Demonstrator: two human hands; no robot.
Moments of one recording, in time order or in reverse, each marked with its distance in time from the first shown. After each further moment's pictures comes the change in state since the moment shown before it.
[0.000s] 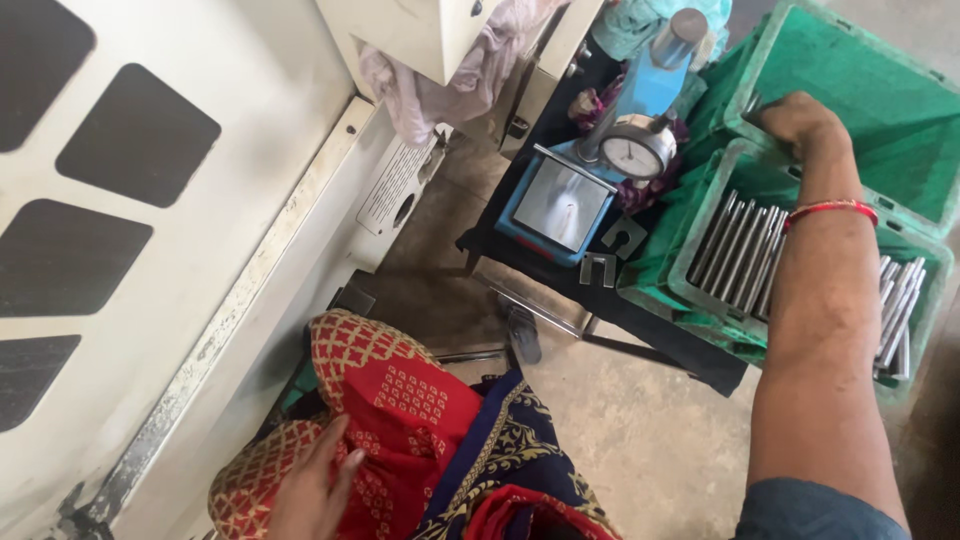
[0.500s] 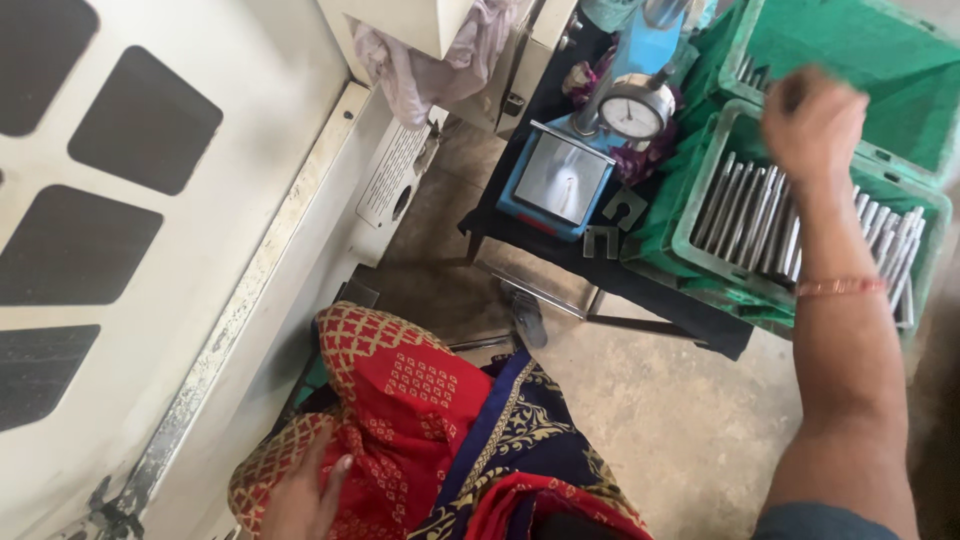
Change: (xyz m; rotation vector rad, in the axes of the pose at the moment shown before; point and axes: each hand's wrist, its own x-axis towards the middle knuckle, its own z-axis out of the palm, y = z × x) left_hand -0.013 -0.055 -0.009 0.119 -0.082 -0.046; right_hand -0.171 -0.008 0.014 0.037 0.749 -0.565
